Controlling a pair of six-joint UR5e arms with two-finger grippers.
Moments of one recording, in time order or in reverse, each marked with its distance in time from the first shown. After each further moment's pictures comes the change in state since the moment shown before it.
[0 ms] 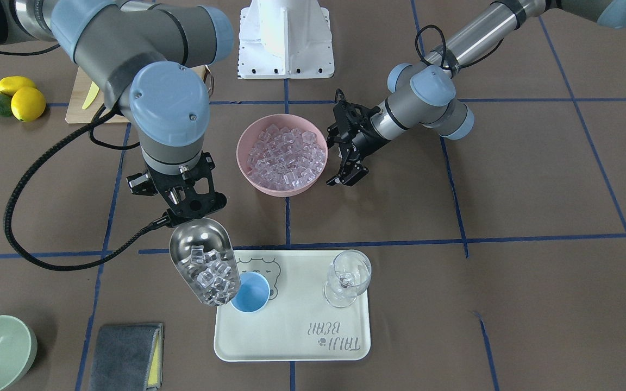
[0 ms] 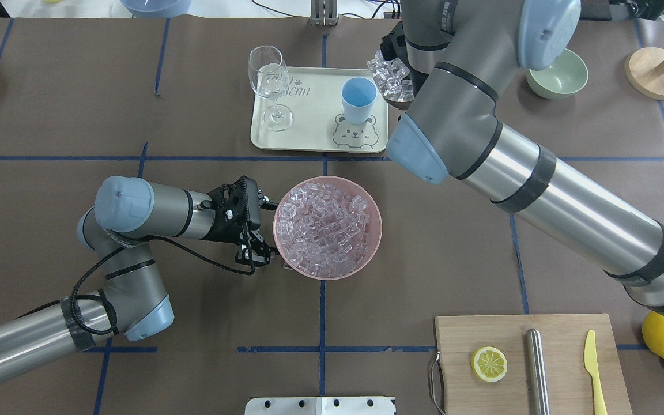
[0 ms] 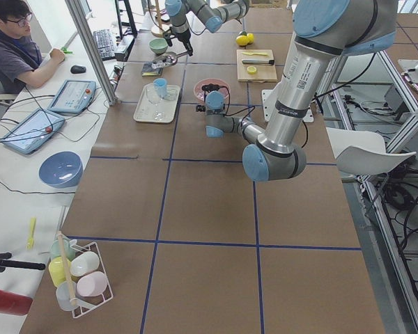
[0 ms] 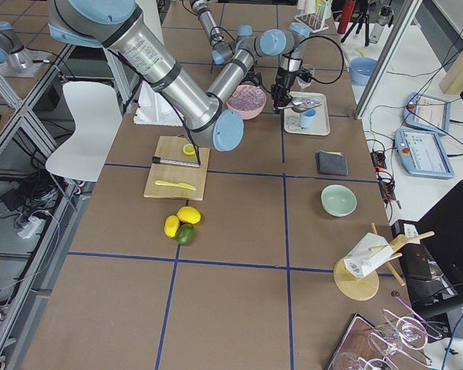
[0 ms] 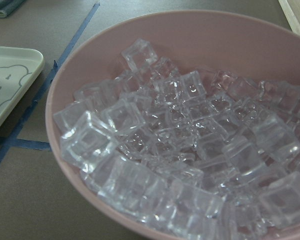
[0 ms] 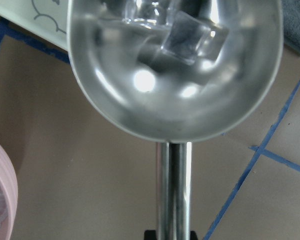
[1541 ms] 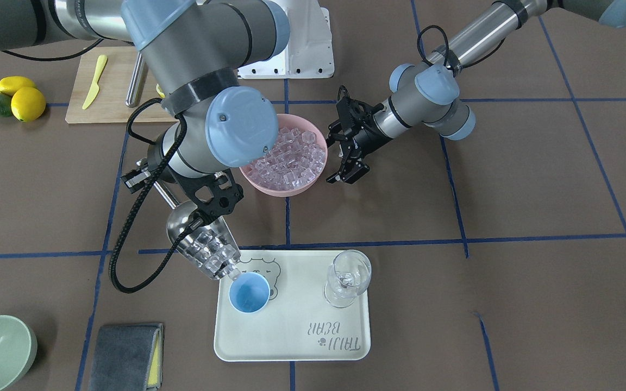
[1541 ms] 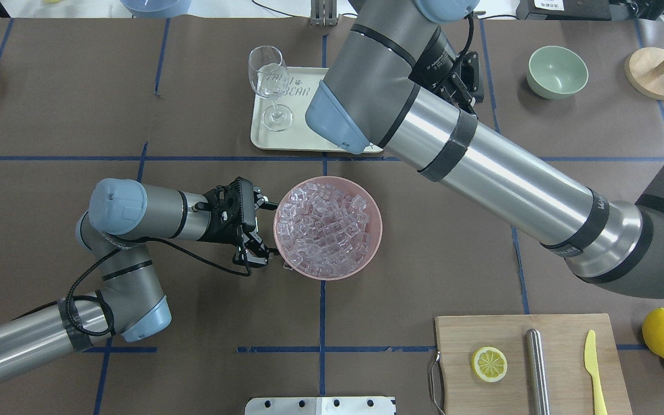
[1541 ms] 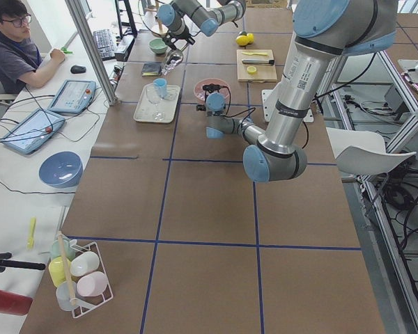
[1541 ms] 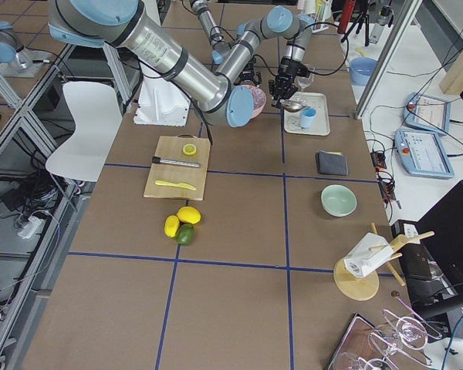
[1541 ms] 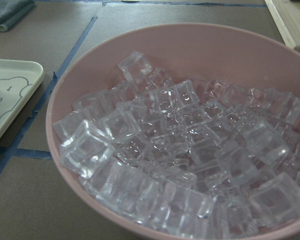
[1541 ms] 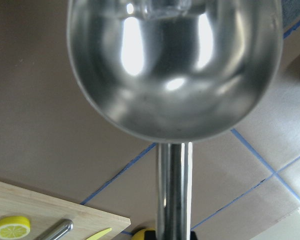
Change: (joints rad) left arm 0.000 0.009 0.000 -0.048 0.000 0.001; right arm -0.017 0.203 -0.189 -0.368 -0.205 -0.413
